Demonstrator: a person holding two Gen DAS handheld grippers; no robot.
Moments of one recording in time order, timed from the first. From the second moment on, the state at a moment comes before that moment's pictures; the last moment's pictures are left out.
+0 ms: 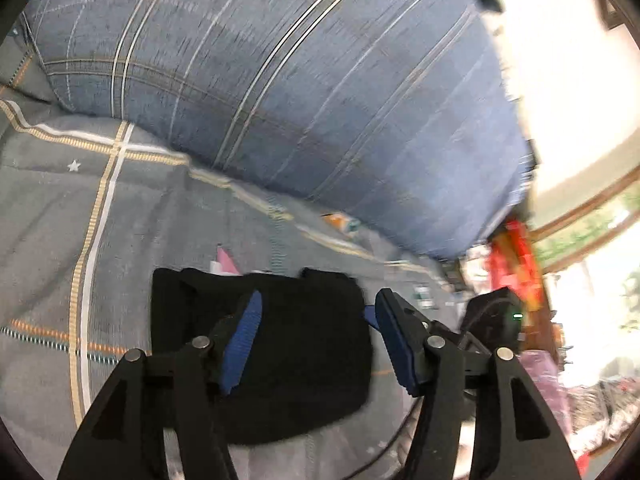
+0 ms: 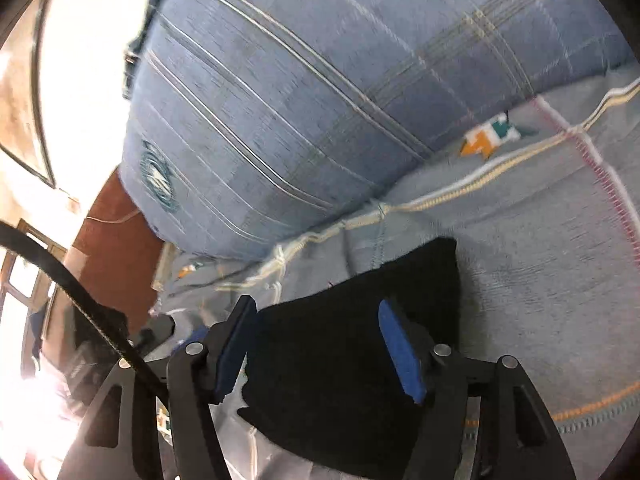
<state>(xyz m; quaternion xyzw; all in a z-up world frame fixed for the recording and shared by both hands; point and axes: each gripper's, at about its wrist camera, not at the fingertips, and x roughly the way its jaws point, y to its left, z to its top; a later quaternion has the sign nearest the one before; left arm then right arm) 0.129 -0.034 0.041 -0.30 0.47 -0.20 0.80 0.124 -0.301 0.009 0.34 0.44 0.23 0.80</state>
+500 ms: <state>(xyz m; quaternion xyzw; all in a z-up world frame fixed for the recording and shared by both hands) 0.109 -0.006 0.033 -0.28 0.48 -0.17 0.81 0.104 -0.309 0.009 0.34 0.43 0.22 0.81</state>
